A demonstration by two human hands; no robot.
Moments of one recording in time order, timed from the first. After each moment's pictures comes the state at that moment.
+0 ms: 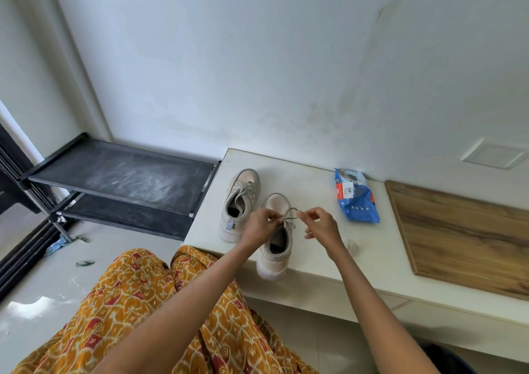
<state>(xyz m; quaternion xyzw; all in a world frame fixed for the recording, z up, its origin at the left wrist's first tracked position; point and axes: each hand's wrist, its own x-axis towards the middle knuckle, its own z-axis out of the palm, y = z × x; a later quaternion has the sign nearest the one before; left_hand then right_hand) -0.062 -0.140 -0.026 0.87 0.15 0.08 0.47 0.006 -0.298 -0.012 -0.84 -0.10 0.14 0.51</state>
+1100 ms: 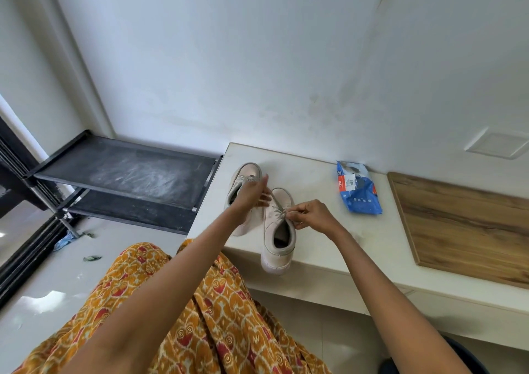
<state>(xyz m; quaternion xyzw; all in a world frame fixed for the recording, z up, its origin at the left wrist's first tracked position) -0.053 -0.105 0.017 0.66 0.22 0.03 0.72 0.014 -0.284 0.003 -0.83 -0.23 0.26 0.44</state>
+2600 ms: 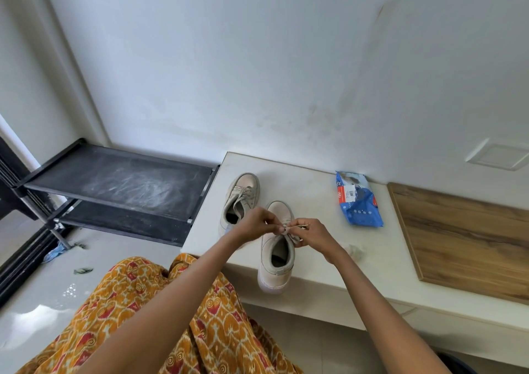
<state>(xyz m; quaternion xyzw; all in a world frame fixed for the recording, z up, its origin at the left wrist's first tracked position) -0.053 -0.109 -0.013 0.86 0.03 -0.04 0.50 0.010 -0.285 -0.012 -0.81 -0.17 0.28 0.49</state>
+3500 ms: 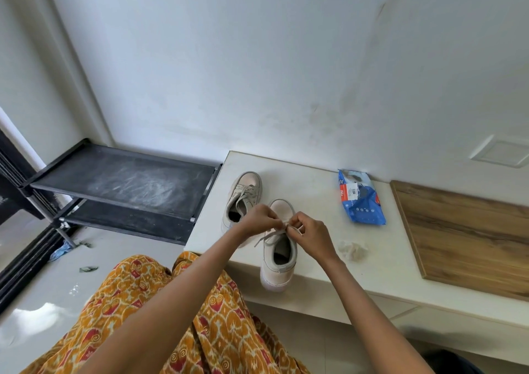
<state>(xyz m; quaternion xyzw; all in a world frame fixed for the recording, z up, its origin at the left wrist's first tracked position) -0.048 -0.109 -0.010 0.84 0.11 -0.08 0.53 -0.009 -0.281 -0.016 -0.91 -0.28 0.05 0.31</state>
